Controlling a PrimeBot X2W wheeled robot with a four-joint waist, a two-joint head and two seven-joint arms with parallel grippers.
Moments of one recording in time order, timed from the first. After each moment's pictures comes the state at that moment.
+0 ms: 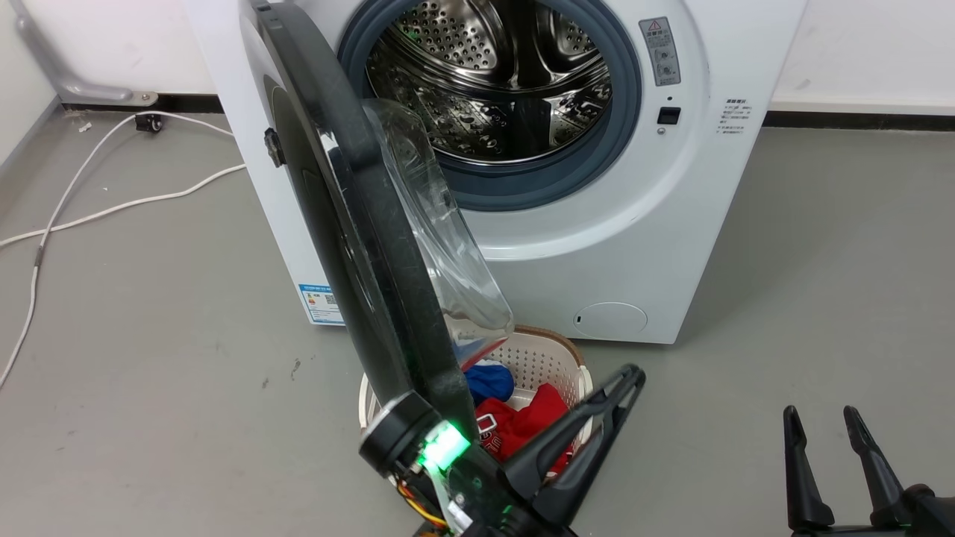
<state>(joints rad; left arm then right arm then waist) -0.09 0.07 -0.62 -0.32 0.06 -0.10 -0.26 0.19 -0.05 -0.08 -0.01 0.17 0.13 -0.26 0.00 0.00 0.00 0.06</state>
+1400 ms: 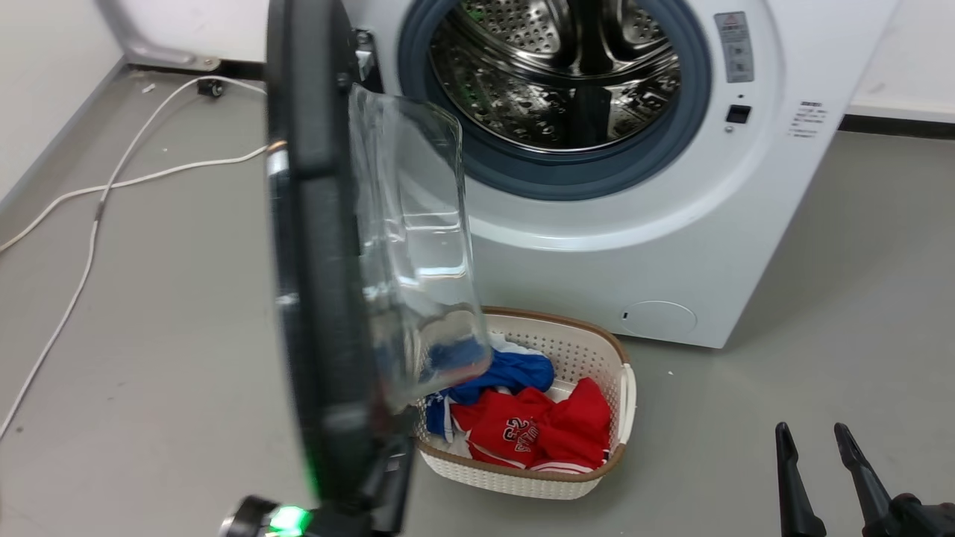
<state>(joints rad) 0.10 0.15 -0.41 -0.06 -0.07 0.09 -0.27 0.20 -0.05 -0.07 0.04 0.16 0.13 -0.26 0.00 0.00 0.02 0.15</state>
